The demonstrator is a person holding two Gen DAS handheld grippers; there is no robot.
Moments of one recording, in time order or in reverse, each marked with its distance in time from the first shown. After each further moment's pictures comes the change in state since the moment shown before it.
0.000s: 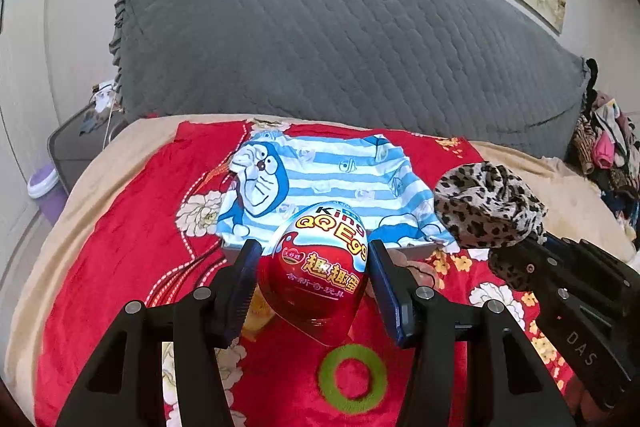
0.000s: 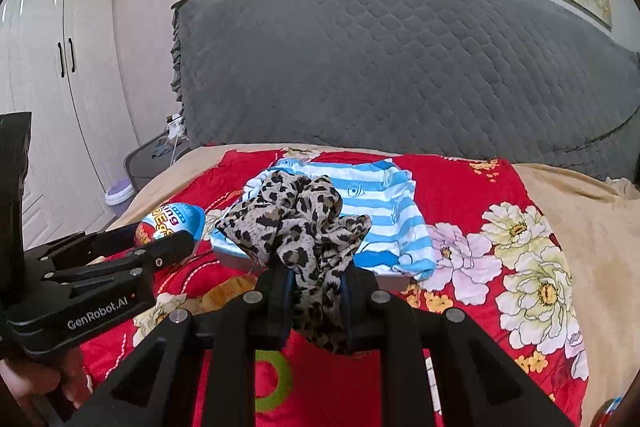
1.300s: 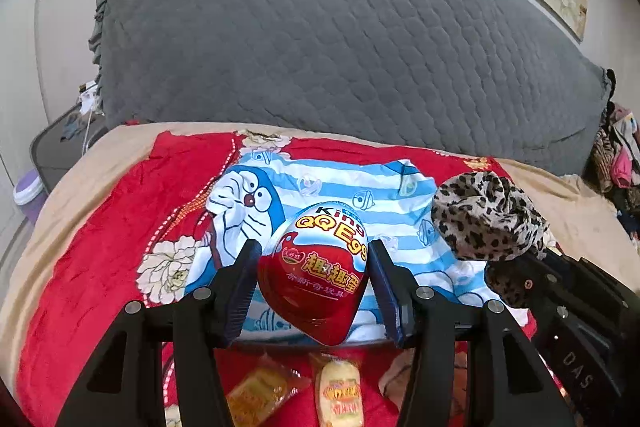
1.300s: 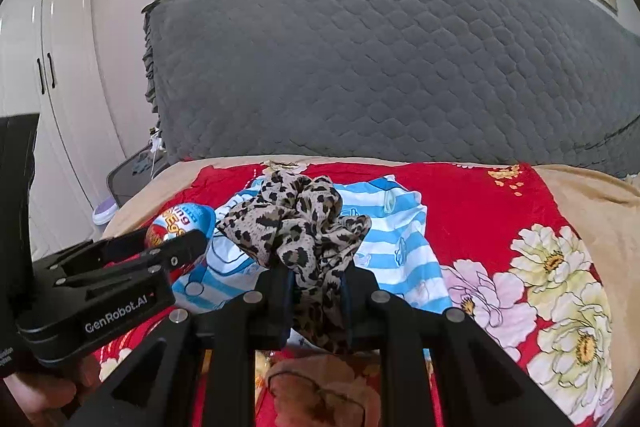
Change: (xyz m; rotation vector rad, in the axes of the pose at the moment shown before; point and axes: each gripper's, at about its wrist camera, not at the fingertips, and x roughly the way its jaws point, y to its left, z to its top) left arm 0.126 0.007 0.056 -0.029 0.002 0.018; right arm 0.112 -0.036 0.039 0.052 0.001 0.008
